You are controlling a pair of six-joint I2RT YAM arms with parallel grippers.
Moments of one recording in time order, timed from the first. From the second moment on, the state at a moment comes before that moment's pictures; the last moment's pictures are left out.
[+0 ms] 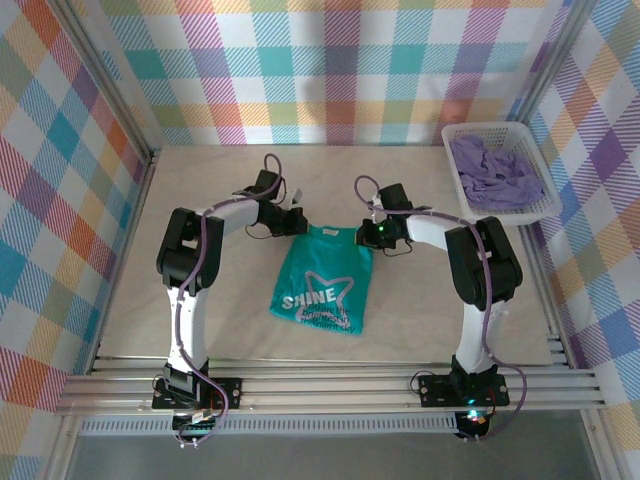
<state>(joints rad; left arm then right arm) -0.30 2.16 1.49 -0.41 0.53 -0.32 0.36 1.94 1.18 -0.28 -0.40 0.42</state>
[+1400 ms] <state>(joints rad) -0.49 1.36 0.72 -0.02 0.45 -0.63 0.40 1.41 0.84 -0.19 -0.49 0.39</state>
